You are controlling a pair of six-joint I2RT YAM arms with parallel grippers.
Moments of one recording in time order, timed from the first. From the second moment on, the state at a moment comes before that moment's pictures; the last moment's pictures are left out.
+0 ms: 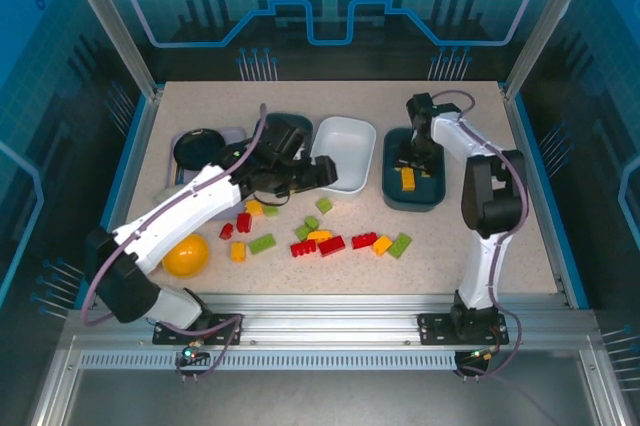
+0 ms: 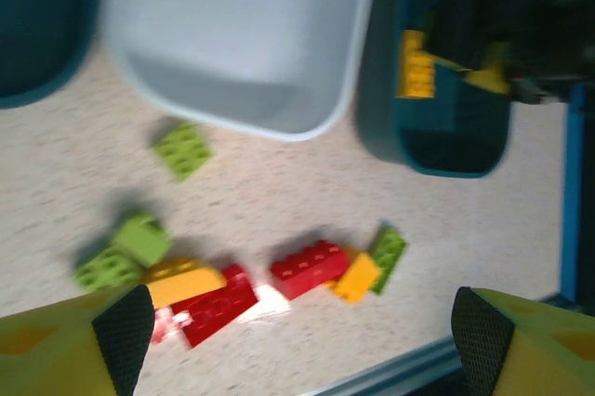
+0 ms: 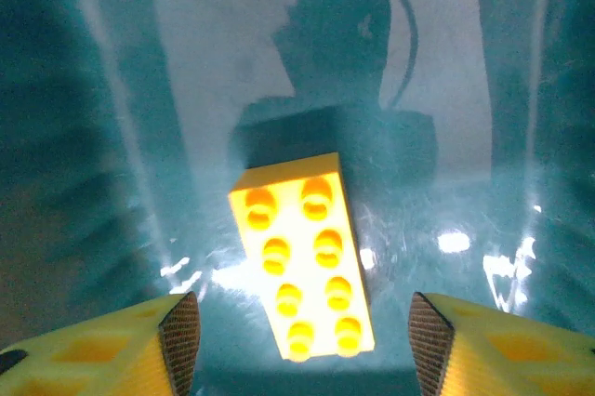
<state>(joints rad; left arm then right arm) -0.64 1.43 1.34 -0.86 0.07 -0.86 0.17 1.98 1.59 -1.01 -0.03 0.44</state>
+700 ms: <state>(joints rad) -0.29 1.43 0.99 -1.17 -0.14 -0.66 0.66 1.44 1.04 -0.58 -0.36 0.56</state>
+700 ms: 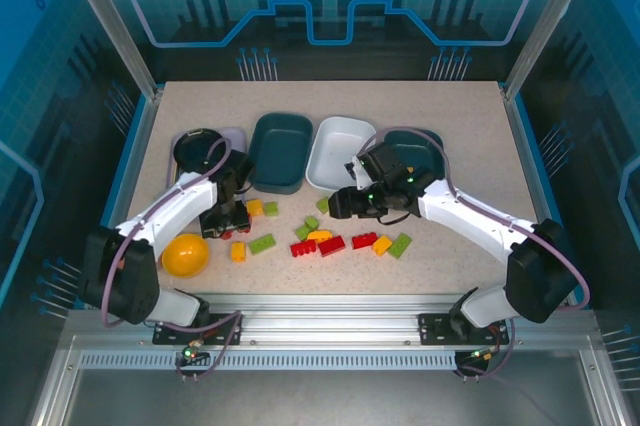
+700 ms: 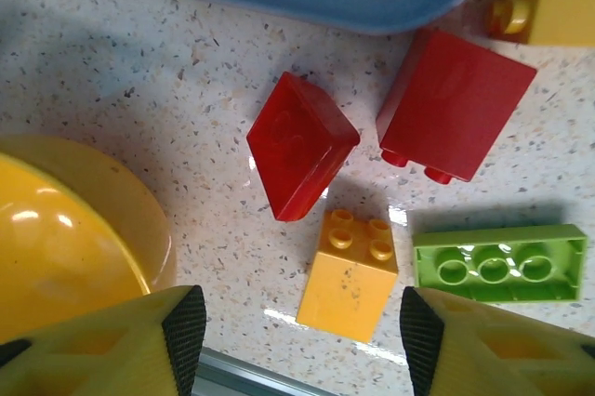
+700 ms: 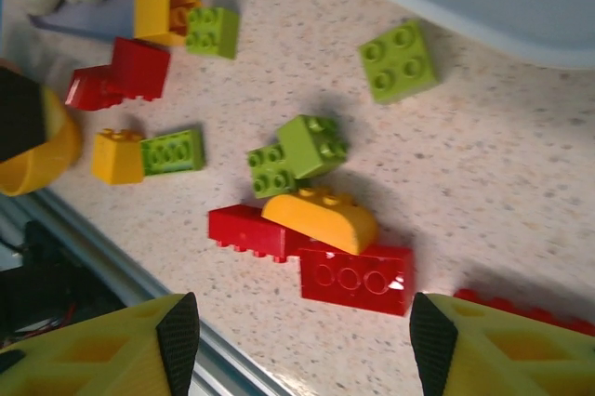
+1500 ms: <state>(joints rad) -0.27 1.66 1.02 -1.07 -0.21 -0.53 0.68 1.42 0.99 -0.47 -0.42 0.64</state>
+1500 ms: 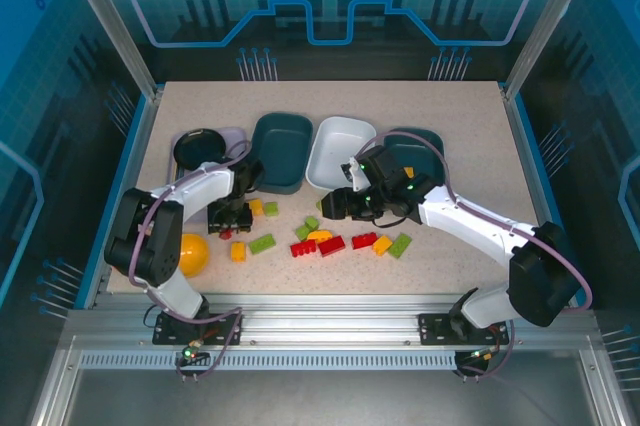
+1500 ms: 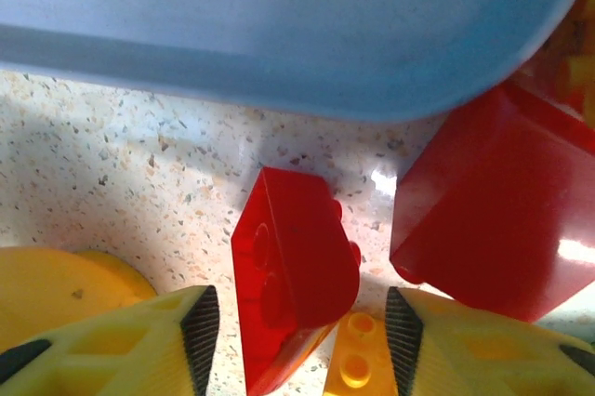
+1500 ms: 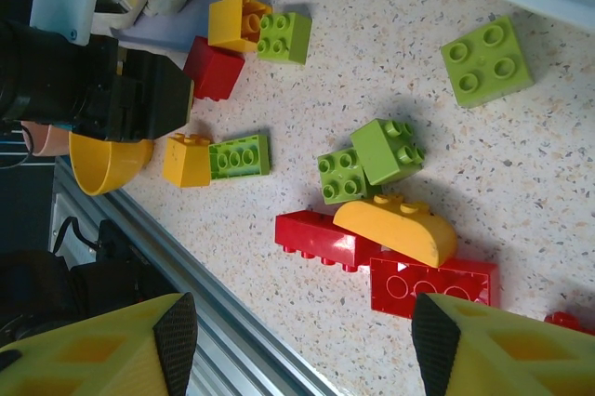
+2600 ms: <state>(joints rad) -0.26 1.57 1.02 -1.05 -0.15 -0.72 0.68 1.43 1.00 -0.48 -0.42 0.64</state>
